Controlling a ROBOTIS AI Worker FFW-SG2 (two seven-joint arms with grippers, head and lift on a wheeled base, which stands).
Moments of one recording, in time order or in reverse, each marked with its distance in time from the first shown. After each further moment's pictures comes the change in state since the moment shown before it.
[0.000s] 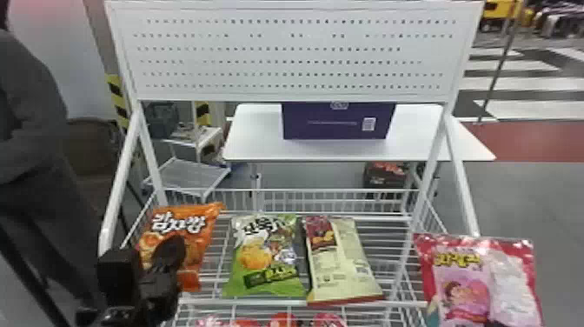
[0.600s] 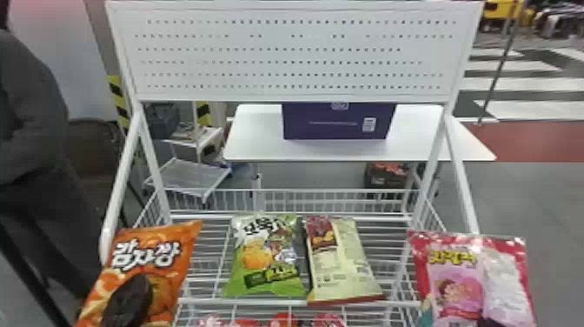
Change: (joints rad) left arm 0.452 -0.012 0.081 -0.352 0.008 -0.200 0.004; right arm -0.005 -0.002 0.017 -0.005 -0.001 0.002 0.000
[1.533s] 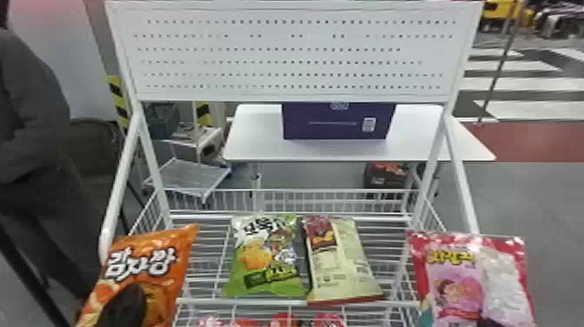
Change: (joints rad) left arm 0.075 0.001 -0.009 -0.015 0.002 -0.095 0.005; right arm 0.006 -0.004 0.003 -0.007 -0.001 -0.002 0.000
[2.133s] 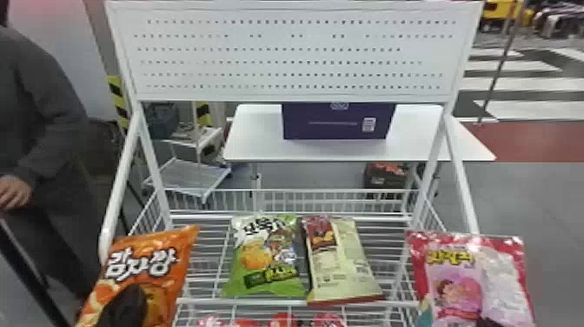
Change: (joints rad) left arm 0.003 0.000 0.000 -0.002 0.000 0.000 -0.005; right arm 0.001 -0.005 0.001 -0.002 -0.002 0.000 0.000
